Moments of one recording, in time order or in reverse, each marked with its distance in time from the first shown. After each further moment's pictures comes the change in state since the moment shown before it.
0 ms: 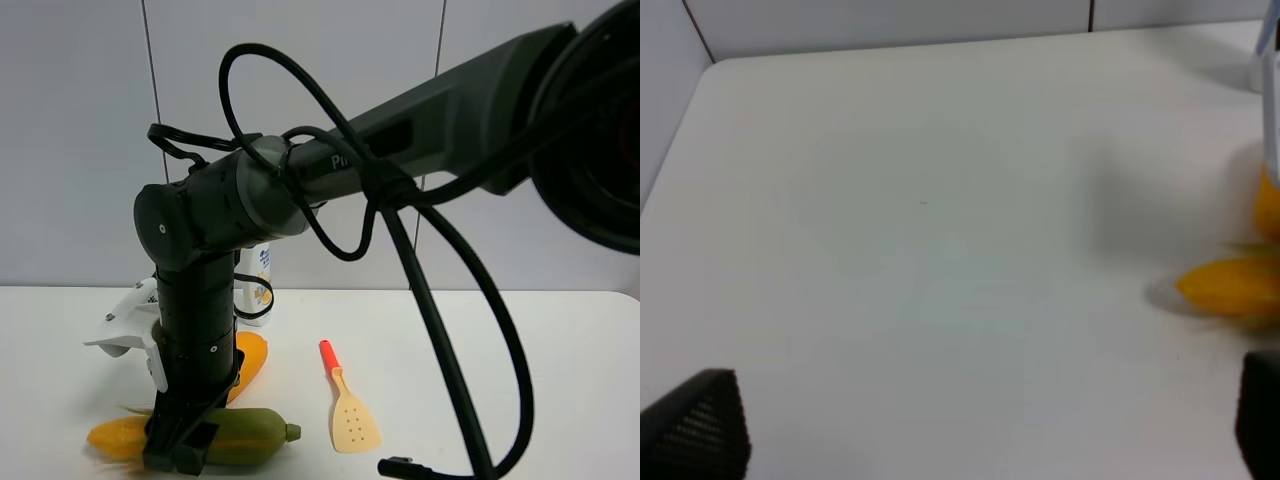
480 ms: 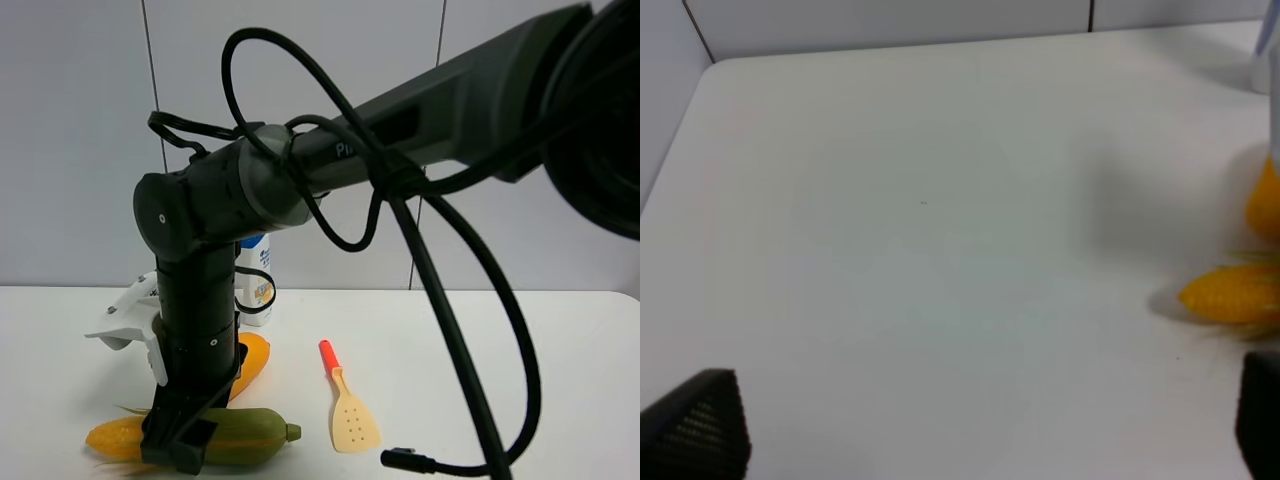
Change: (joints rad) left arm 0.000 0.000 0.000 0.000 0.000 0.000; right arm 0.000 -0.028 0.000 0.000 0.038 0.025
